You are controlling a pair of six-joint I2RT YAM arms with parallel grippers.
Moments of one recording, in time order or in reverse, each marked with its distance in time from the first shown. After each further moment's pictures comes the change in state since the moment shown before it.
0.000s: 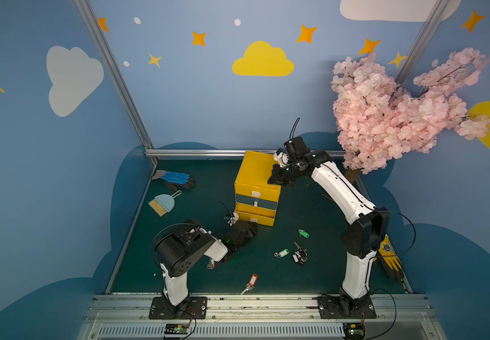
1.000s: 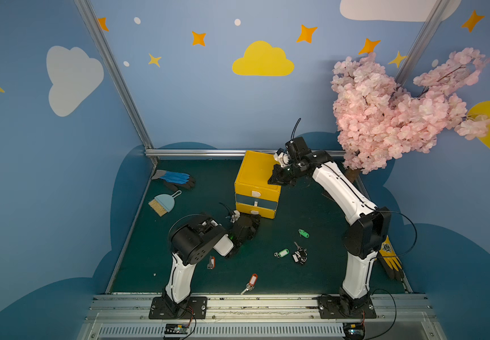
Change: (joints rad) left arm 0.033 0.105 0.044 0.150 -0.014 -0.208; right arm -0.011 -0.008 -0.009 0.000 -0.029 -0.008
